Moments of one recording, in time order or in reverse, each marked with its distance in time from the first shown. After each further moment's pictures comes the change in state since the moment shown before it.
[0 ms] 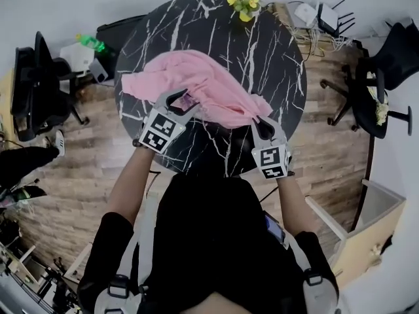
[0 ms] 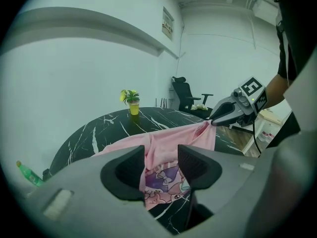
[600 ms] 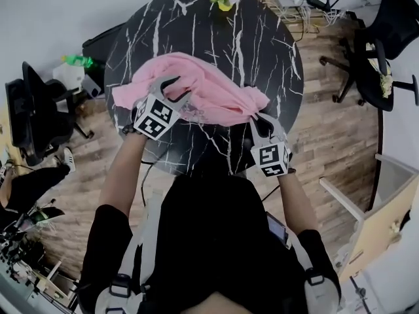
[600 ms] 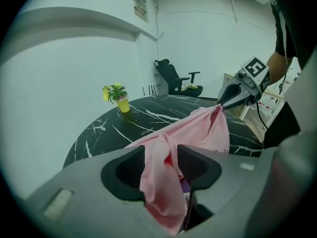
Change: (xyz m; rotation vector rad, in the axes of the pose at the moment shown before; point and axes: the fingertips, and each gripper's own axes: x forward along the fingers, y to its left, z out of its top) left arm 0.052 0.025 0.006 0.258 0.175 -0.086; right arm 0.001 -0.005 -0.029 0.080 0.026 -0.045
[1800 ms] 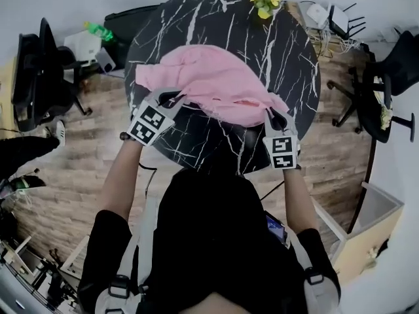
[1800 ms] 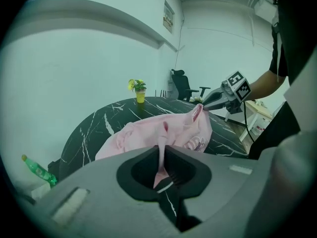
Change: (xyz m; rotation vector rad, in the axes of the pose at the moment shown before) left arm -0.084 -0.009 -0.081 -0.257 -0.083 0.023; right arm 0.028 0.003 0.038 -0.004 0.017 -0.016
